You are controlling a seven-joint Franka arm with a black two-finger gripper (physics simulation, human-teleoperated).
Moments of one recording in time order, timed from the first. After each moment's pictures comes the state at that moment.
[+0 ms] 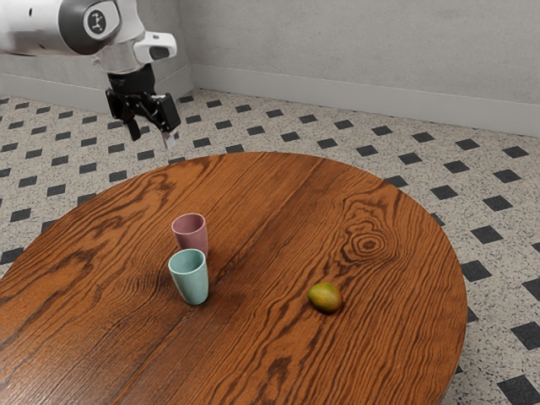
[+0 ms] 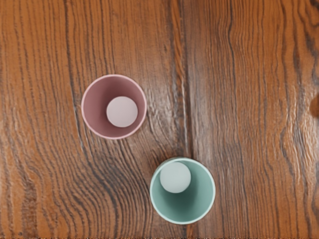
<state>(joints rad) -0.10 0.07 0.18 -1.56 -0.05 1.66 0.15</state>
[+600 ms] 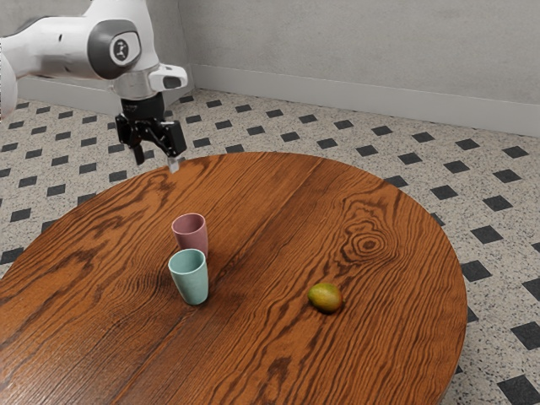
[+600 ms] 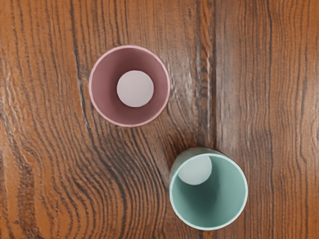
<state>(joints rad) -0.08 0.20 0.21 -1.54 -0.06 1.66 0.15</state>
